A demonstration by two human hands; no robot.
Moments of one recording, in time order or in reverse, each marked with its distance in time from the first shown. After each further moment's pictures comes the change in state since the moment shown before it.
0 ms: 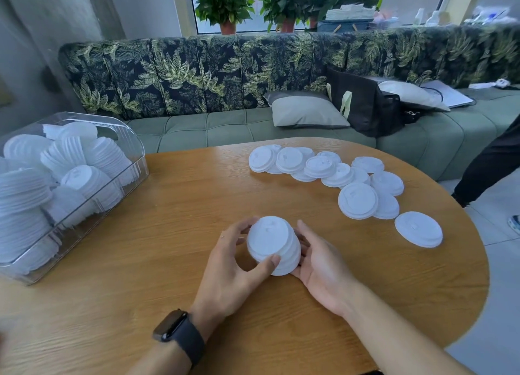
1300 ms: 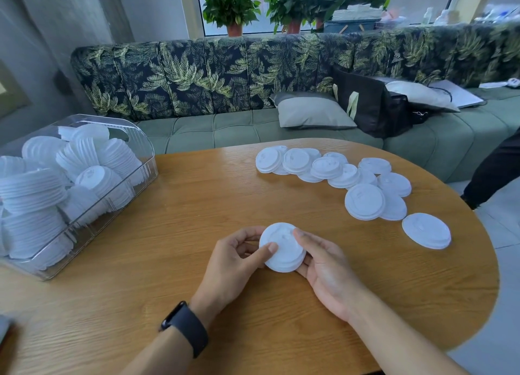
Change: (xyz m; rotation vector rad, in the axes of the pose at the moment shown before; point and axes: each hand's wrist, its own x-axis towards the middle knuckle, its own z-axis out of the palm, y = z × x) left_hand 0.009 0.004 -0.006 -0.380 -0.081 -0.233; right_hand -0.009 0.006 0.001 0.041 -0.078 -0.093
